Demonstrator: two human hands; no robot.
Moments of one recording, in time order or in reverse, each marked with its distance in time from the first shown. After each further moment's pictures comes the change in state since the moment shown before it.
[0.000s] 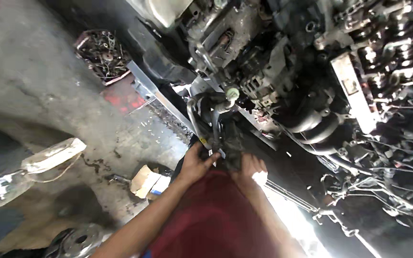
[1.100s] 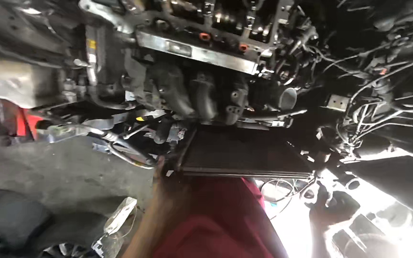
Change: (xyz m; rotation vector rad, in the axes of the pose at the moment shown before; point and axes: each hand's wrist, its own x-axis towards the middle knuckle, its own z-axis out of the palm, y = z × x) left_hand -0.025 0.113 0.101 -0.484 0.308 -0.638; right_hand -0.225 0.208 -0.077 0.286 0.606 1.202
